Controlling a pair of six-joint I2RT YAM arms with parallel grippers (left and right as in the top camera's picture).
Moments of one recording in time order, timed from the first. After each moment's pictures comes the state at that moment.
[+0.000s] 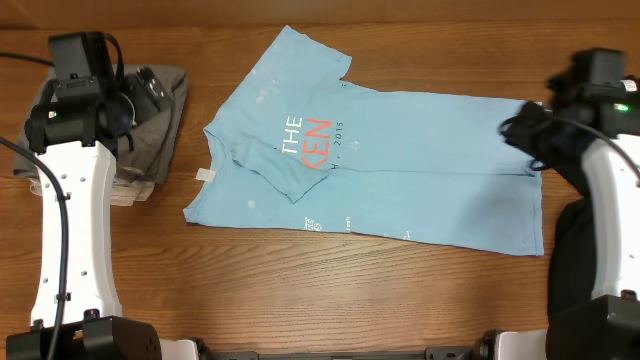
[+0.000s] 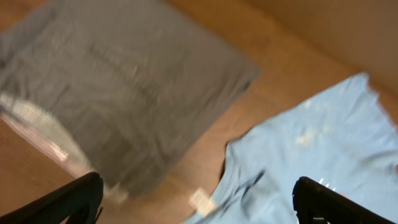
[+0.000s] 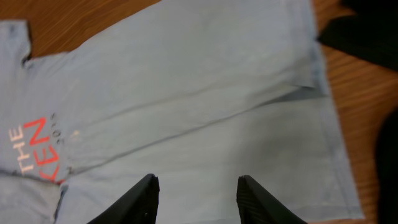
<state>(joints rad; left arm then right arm) 0.17 1.57 1.57 -0.87 -0.11 -0.40 -0.22 1.58 1.51 -1.12 -0.15 0.30</state>
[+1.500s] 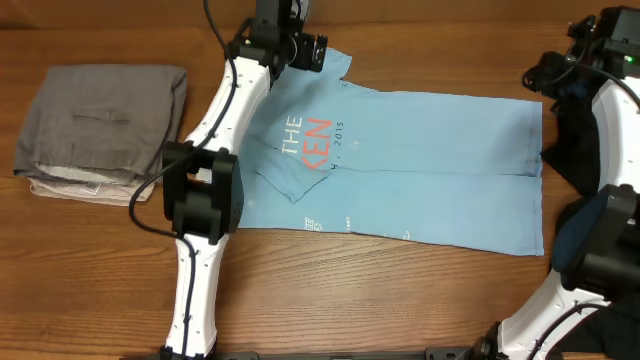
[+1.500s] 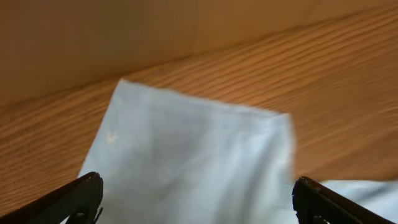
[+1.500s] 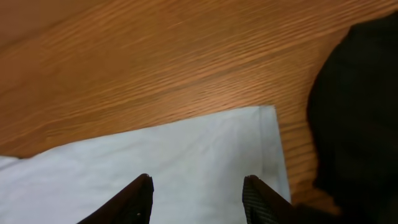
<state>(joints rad) -0.25 2.49 2.25 -0.52 0.09 0.00 -0.30 2.01 1.81 -0.81 -0.14 0.09</state>
